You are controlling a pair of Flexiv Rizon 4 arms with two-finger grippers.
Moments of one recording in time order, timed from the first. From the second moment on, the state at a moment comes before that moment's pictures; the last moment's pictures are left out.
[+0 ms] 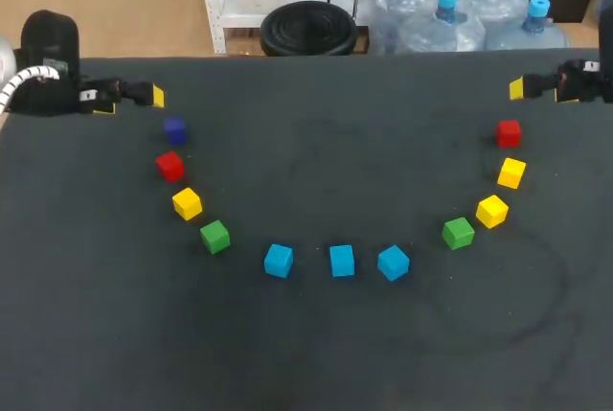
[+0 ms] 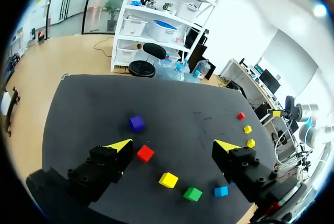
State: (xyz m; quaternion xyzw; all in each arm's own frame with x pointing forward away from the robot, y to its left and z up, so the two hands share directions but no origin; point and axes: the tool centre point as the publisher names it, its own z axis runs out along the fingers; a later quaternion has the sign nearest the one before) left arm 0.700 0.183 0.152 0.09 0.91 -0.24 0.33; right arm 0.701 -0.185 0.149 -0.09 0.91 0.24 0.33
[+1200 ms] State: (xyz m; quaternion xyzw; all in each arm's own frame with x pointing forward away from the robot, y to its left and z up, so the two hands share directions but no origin) left arm 0.700 0.183 0.152 0.09 0.91 -0.24 0.33; right arm 0.701 -0.185 0.149 -0.09 0.91 0.24 0.33
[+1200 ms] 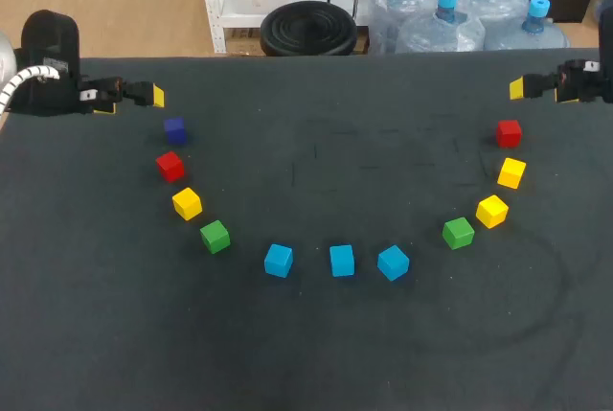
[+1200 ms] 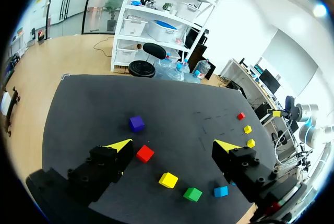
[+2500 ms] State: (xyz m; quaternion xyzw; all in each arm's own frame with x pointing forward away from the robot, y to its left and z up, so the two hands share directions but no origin) left arm 0.700 0.183 0.152 0.09 0.91 -0.24 0.33; right arm 0.698 -0.182 0.148 -0.09 0.91 0.25 0.33
